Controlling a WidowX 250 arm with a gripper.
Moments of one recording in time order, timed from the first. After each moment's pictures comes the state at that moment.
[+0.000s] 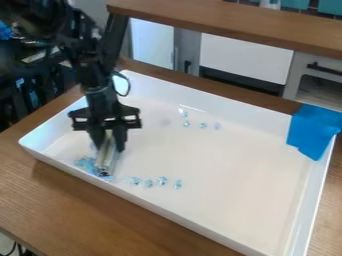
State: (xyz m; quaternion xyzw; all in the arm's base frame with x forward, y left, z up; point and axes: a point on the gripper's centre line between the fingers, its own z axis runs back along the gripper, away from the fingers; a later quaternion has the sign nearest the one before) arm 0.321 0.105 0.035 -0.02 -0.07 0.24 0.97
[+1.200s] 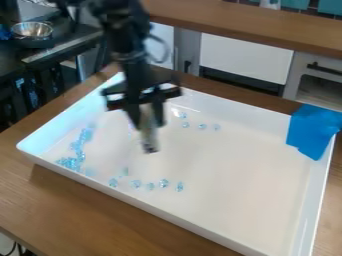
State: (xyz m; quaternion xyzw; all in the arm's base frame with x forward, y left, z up) arm 0.343 0.014 0.095 -0.11 -0.09 0.28 0.95
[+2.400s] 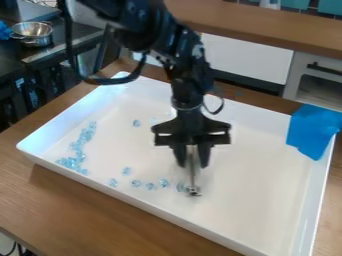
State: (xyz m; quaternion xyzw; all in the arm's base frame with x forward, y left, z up) arm 0.355 -0.033 0.044 -0.05 -0.11 0.22 0.97
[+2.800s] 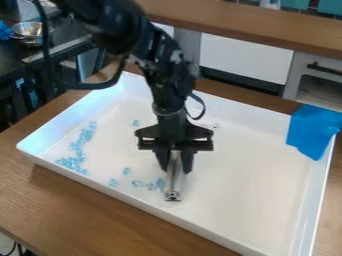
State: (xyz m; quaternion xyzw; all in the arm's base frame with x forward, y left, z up) arm 0.337 -0.008 0.036 -0.03 -0.10 0.19 0.98
